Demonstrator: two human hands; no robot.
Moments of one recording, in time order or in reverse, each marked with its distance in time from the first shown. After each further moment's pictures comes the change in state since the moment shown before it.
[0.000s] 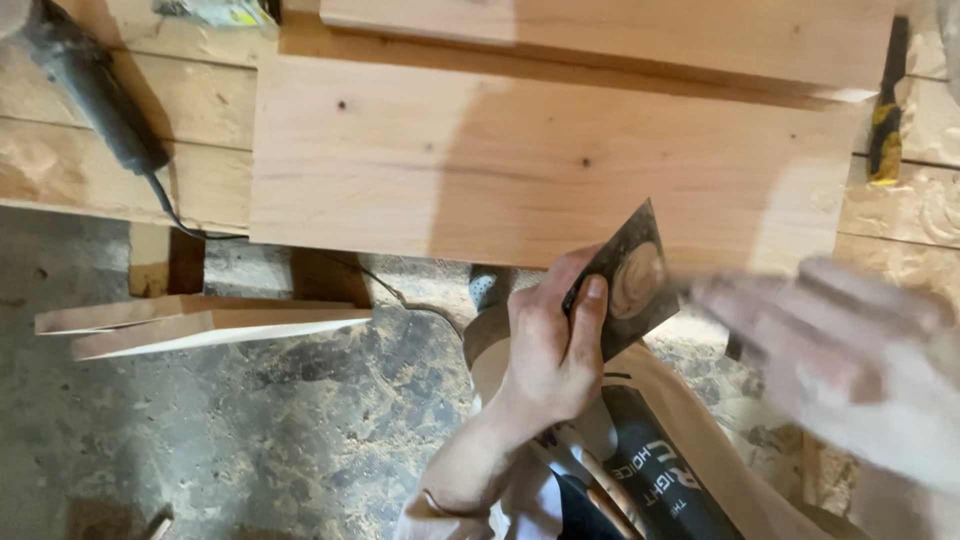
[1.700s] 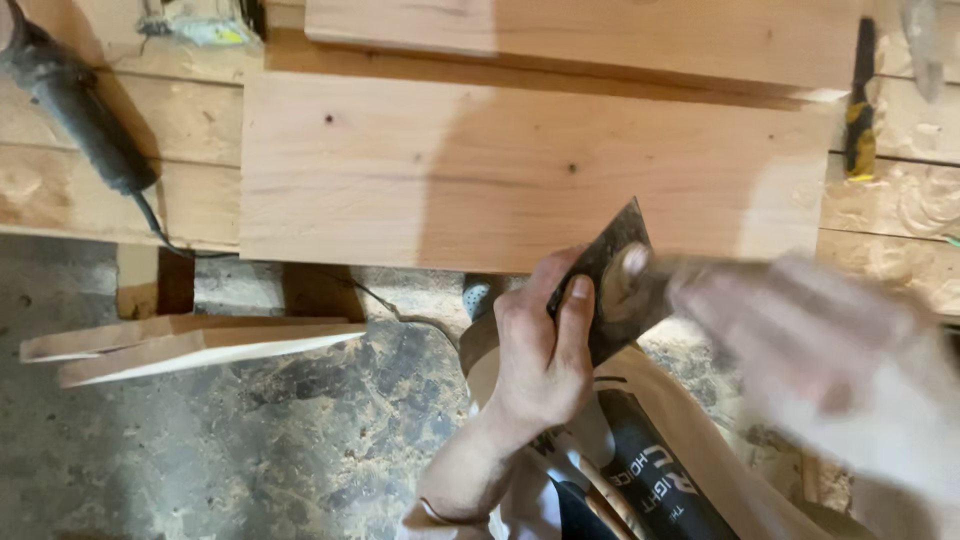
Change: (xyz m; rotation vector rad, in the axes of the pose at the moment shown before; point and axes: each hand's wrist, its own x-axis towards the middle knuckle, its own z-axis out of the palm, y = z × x) left_hand 0.003 0.000 -0.004 -0.001 0.012 -0.029; right_hand -0.004 -0.014 0.006 -0.188 0.110 -0.082
